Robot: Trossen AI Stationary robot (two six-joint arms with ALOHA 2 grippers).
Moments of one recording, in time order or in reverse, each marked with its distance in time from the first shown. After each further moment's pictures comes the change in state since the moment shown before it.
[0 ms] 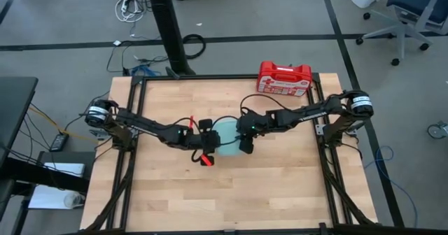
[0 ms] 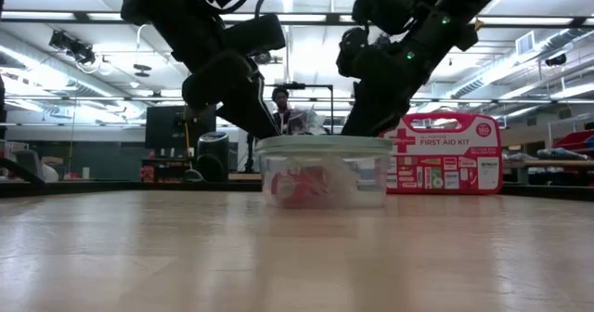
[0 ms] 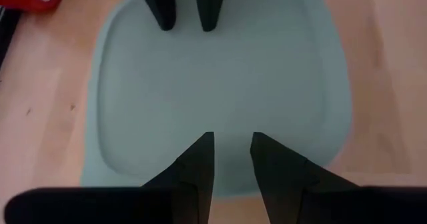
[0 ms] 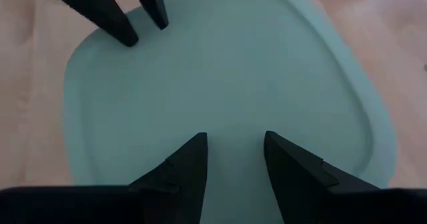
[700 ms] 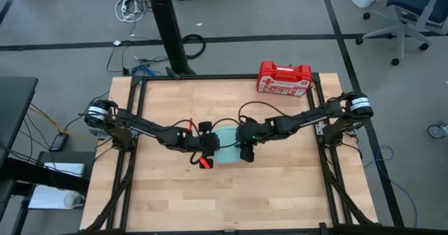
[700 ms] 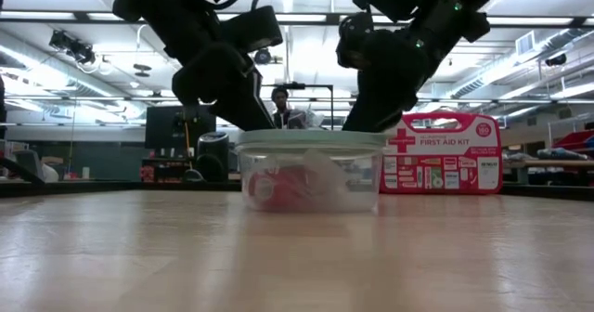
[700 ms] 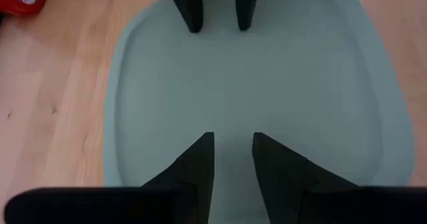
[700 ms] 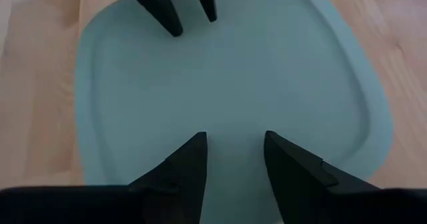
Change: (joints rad) left arm -0.018 -0.036 -0.005 0.028 -0.001 -0.007; right arm 0.100 0.034 0.004 0.010 0.017 0.023
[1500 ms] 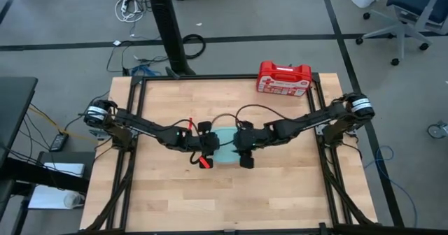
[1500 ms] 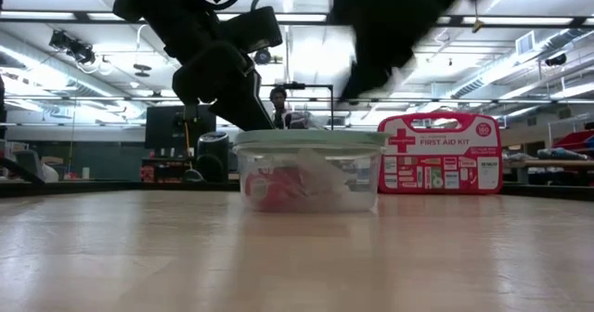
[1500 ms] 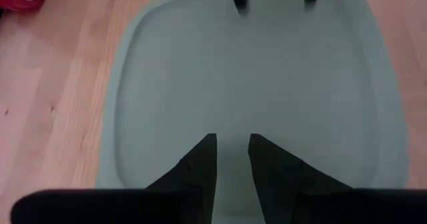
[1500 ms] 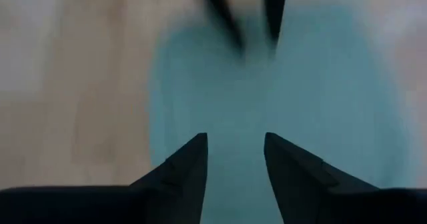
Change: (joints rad) left arm -0.003 0.000 0.001 -0.004 0.009 -0.019; right arm 0.082 -0.025 0.130 -0.122 0.029 -0.038
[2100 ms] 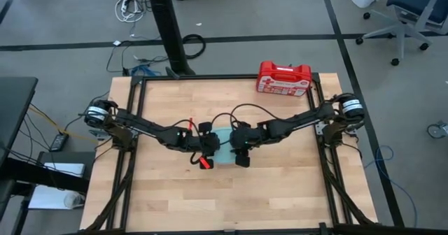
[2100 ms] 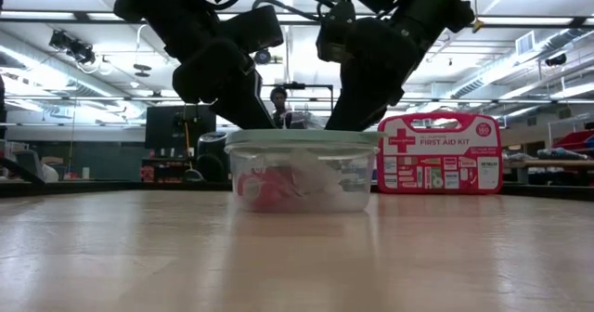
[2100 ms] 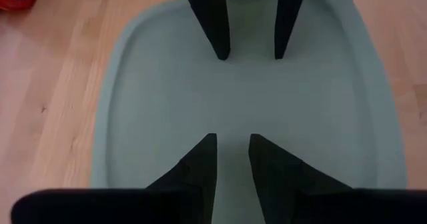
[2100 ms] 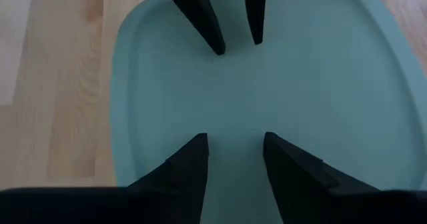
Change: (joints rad) left arm -0.001 0.000 0.000 0.012 0.016 -0.007; right arm -0.042 0.112 0.007 0.035 -0.045 0.023
